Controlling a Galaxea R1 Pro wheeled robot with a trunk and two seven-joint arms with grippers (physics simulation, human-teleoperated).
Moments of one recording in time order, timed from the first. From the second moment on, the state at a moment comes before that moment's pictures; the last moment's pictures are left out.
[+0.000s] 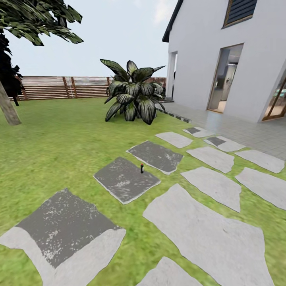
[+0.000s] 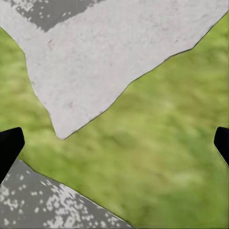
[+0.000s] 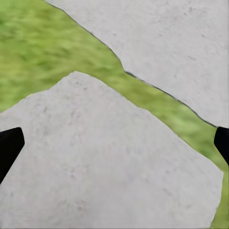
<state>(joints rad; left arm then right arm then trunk) -0.16 0.10 0.20 -0.29 0.02 -0.28 0.00 -0.05 -0.03 0.00 -0.42 0.00 -0.49 0.00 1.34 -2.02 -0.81</state>
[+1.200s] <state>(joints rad) -0.16 0.10 0.20 -0.29 0.02 -0.28 0.00 -0.05 -0.03 0.00 -0.42 0.00 -0.49 0.00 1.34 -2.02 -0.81</state>
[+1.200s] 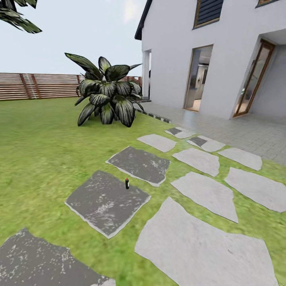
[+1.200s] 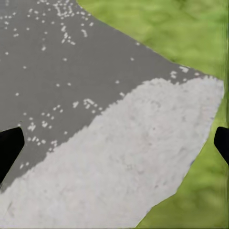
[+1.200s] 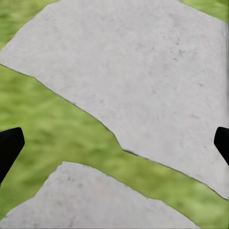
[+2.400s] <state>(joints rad) -0.16 0.10 0.20 -0.29 0.02 -0.28 0.00 -0.05 -0.03 0.00 -0.42 0.00 -0.50 0.00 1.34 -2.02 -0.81</state>
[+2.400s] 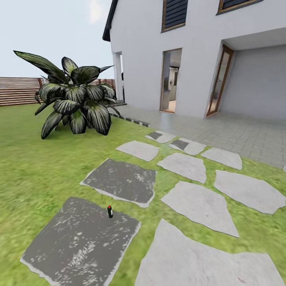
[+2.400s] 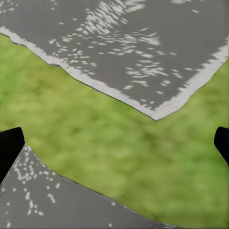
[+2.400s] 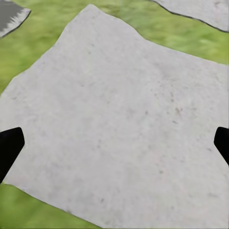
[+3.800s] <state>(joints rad) -0.26 0.08 0.20 -0.37 0.02 -0.27 0.00 -0.09 -0.04 -0.01 -0.71 0.00 -0.39 -0.01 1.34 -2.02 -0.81</state>
